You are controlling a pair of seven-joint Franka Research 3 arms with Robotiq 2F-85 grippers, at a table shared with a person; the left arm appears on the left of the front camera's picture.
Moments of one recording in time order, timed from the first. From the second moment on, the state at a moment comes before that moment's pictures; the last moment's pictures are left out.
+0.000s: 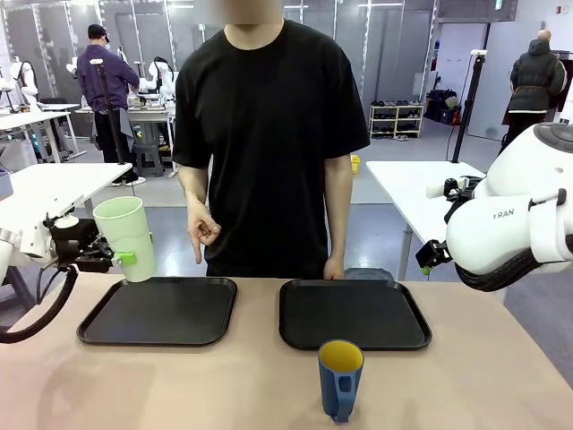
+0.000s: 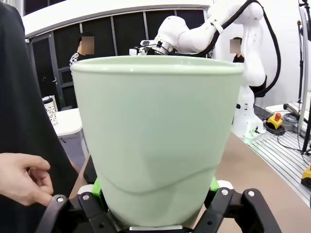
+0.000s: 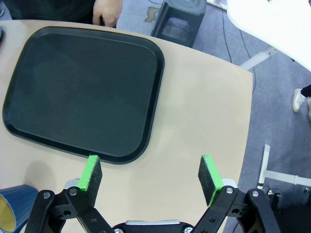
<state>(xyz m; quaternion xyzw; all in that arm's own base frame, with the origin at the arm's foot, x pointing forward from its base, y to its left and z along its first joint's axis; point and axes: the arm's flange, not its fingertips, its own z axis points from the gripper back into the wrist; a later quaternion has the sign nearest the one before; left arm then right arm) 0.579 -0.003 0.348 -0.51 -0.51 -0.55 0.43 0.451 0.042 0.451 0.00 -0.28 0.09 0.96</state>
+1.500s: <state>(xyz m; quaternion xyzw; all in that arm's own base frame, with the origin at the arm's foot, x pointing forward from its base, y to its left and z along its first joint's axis) 0.628 0.001 0.265 -0.51 -0.49 -0.55 0.46 0.451 0.042 0.451 0.00 -0.28 0.09 0.96</state>
